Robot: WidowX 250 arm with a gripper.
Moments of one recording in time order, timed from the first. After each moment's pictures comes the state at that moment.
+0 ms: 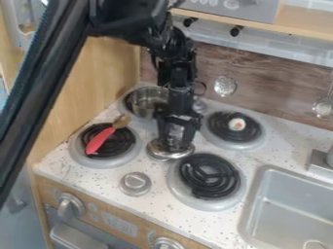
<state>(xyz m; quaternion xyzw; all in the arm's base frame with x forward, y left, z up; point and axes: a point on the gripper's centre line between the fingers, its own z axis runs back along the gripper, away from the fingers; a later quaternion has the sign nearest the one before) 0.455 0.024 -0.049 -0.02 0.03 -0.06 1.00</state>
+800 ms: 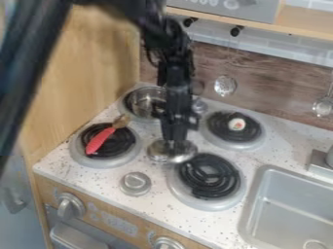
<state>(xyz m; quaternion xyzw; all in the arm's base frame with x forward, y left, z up) 0.435 0.019 -0.011 -0.03 -0.03 -0.10 0.99</state>
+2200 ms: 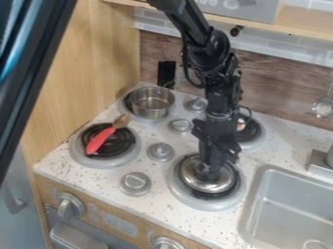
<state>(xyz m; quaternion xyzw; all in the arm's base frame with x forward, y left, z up) 0.408 -0.064 -0.041 0.00 -0.06 -0.24 0.97</state>
